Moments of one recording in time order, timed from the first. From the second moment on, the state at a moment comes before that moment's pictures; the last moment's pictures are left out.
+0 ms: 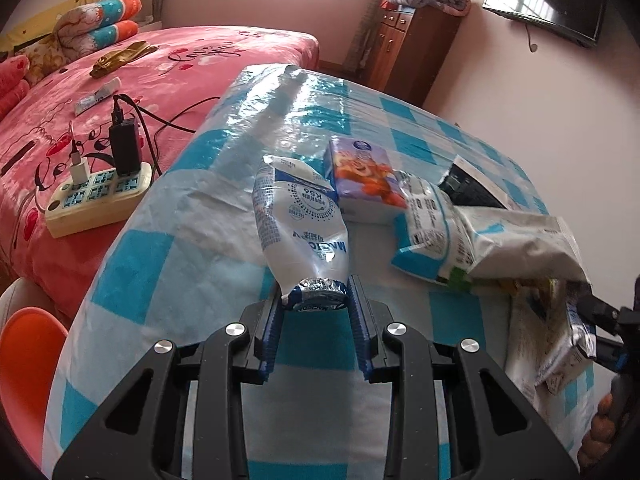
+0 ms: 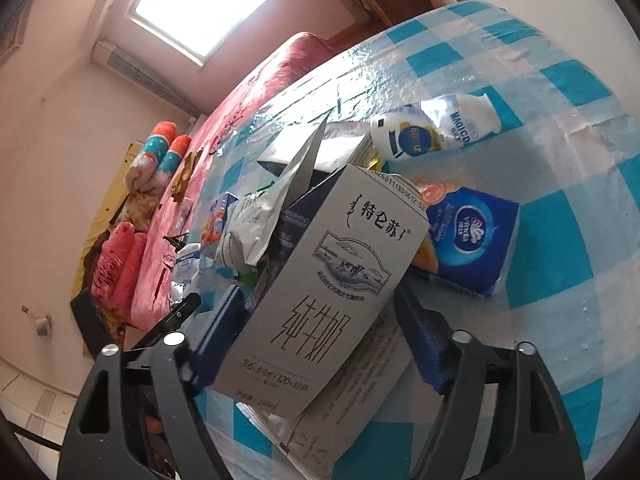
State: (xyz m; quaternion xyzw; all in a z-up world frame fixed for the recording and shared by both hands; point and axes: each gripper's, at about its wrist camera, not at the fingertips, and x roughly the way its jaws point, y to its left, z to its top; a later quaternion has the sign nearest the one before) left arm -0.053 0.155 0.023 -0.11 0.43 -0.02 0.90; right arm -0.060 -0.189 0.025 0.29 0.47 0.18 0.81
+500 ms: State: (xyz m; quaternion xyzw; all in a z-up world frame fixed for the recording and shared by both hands) left arm -0.084 0.143 0.025 -0.10 0.42 -0.05 0.90; right arm -0.064 -0.200 0.016 0.34 0.45 0.23 0.79
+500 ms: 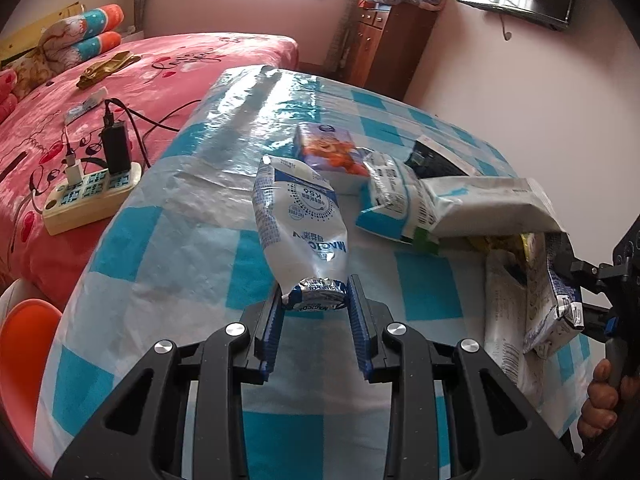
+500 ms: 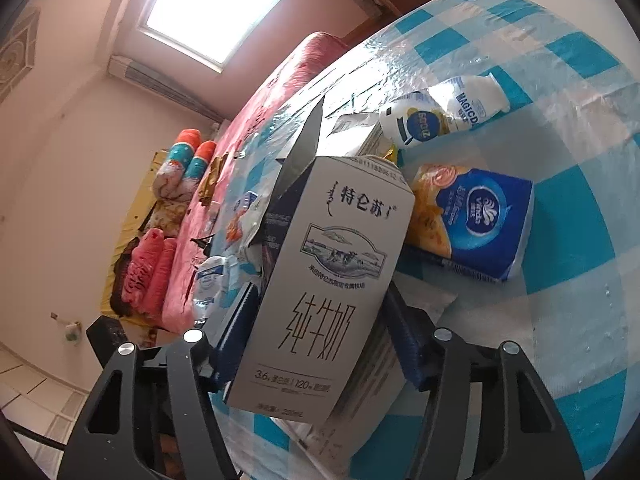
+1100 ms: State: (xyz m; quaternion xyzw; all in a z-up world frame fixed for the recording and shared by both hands) left arm -0.121 0.141 0.045 -0.10 0.39 -0.08 0.91; right arm -0.098 -0.186 0.059 0.30 0.41 0.27 0.82
